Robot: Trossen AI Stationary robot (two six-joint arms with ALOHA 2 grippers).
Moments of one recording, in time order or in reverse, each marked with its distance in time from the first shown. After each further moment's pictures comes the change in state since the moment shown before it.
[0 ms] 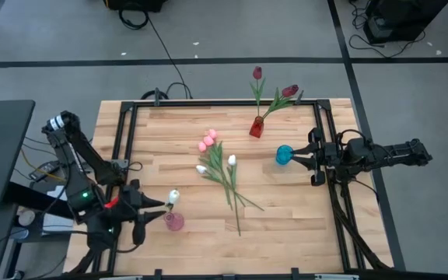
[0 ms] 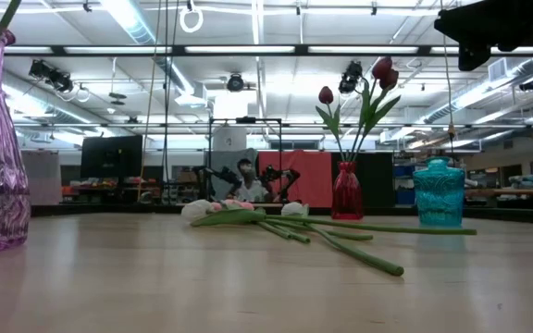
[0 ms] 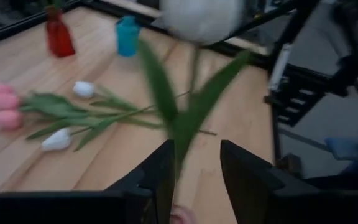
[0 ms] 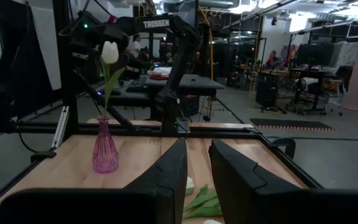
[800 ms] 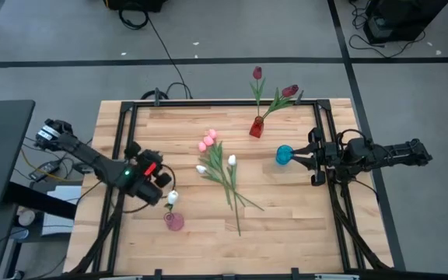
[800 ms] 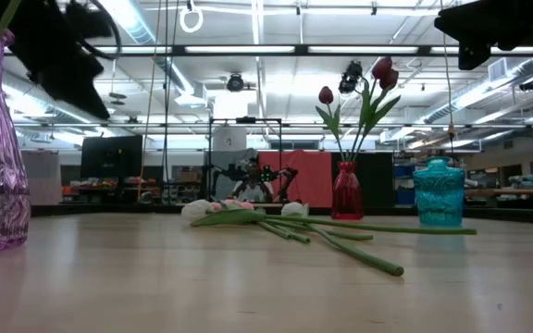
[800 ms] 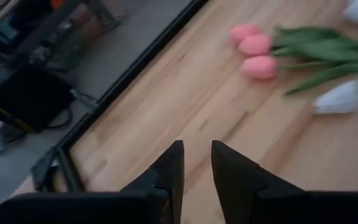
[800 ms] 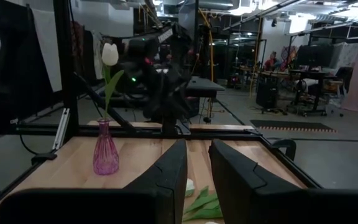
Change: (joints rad) left arm 0.571 0.021 -0.214 -0.464 0.061 0.008; right arm 0.000 0.000 0.000 0.008 -0.001 0.000
